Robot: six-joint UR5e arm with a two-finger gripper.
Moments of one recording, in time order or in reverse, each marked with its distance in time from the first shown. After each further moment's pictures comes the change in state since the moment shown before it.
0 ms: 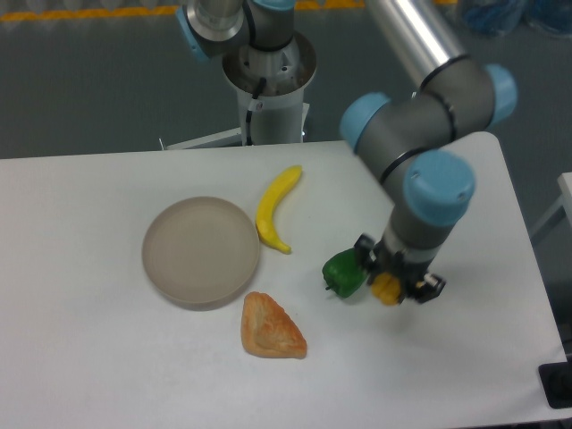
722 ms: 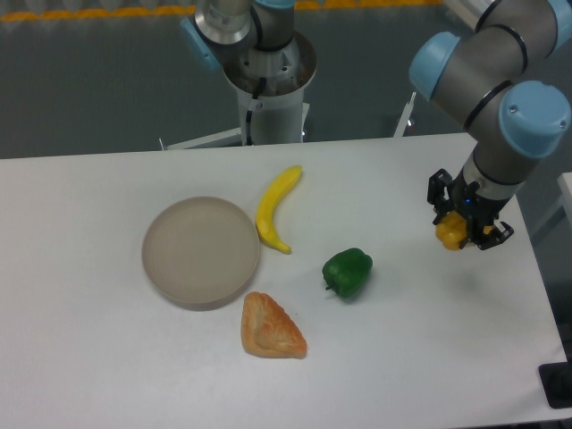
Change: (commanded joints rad) arm 0.086 0.028 -0.008 -0.003 0.063 0.345
